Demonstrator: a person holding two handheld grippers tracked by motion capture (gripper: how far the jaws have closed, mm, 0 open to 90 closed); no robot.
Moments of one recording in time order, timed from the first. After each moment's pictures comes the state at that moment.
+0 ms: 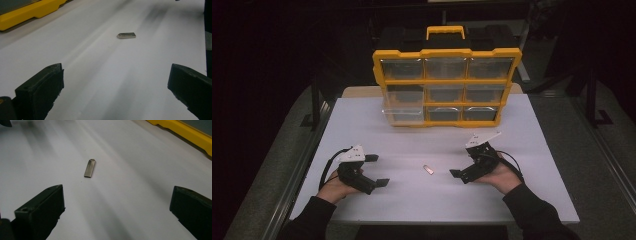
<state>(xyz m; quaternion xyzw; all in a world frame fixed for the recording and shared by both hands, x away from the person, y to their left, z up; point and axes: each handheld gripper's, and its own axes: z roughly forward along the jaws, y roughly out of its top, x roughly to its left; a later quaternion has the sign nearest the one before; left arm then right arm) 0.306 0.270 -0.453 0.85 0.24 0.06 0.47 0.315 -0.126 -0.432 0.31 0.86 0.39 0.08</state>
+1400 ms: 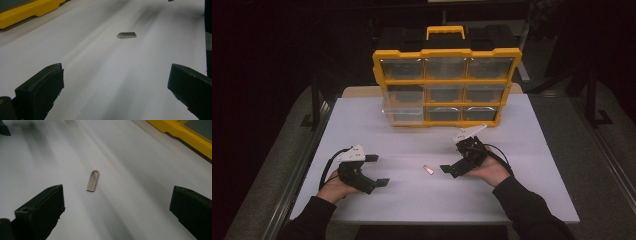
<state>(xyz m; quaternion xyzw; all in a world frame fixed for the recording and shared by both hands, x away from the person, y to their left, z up) 0.307 0.270 -0.454 0.85 0.24 0.06 0.47 0.333 -0.099 -0.427 0.30 0.87 0.38 0.07</state>
